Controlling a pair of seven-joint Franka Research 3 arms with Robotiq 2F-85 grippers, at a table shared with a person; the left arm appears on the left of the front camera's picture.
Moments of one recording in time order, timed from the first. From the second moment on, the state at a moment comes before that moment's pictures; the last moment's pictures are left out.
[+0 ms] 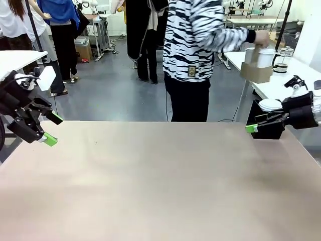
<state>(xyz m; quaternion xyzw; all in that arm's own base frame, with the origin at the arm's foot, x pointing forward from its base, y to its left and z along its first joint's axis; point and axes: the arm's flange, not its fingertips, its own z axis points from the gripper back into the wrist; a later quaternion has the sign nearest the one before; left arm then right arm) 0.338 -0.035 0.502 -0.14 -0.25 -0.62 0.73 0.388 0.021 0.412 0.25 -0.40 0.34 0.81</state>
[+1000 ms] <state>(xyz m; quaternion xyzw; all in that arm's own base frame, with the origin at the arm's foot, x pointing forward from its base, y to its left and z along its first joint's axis) 0.338 -0.035 0.502 -0.14 -0.25 -0.62 0.73 0.388 0.021 0.412 0.25 -0.40 0.34 0.81</state>
